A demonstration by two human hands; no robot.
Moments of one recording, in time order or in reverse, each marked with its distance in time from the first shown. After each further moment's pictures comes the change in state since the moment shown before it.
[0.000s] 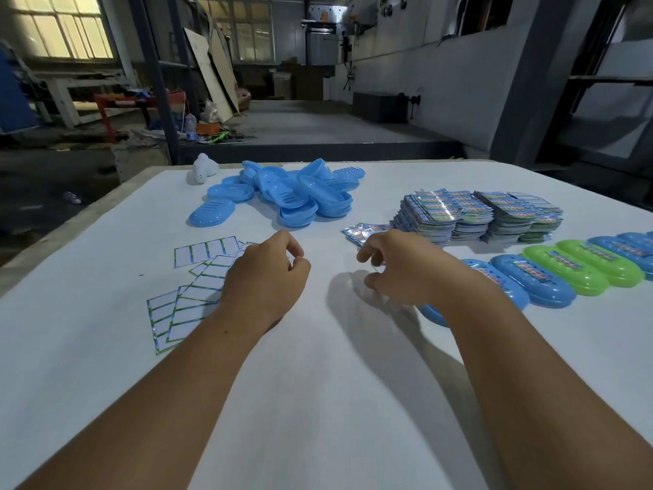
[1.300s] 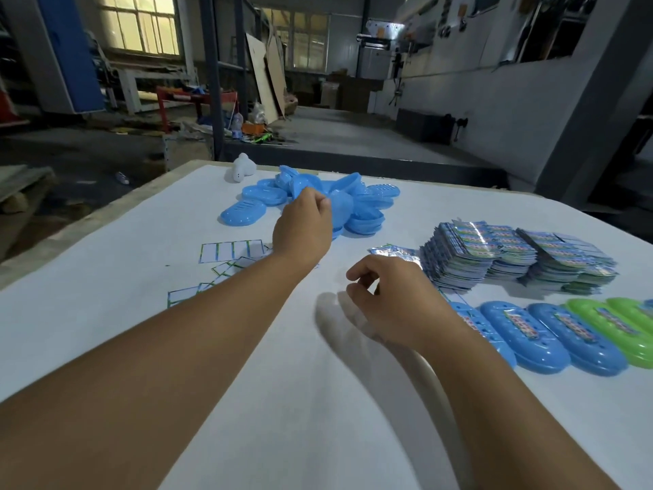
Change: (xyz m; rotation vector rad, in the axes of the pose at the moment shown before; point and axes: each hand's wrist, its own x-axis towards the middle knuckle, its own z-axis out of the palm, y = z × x) left_hand 0.093 0.018 0.018 -0.122 0.242 -0.163; right_hand 0.013 -0.018 0.033 0.195 0.153 -0.154
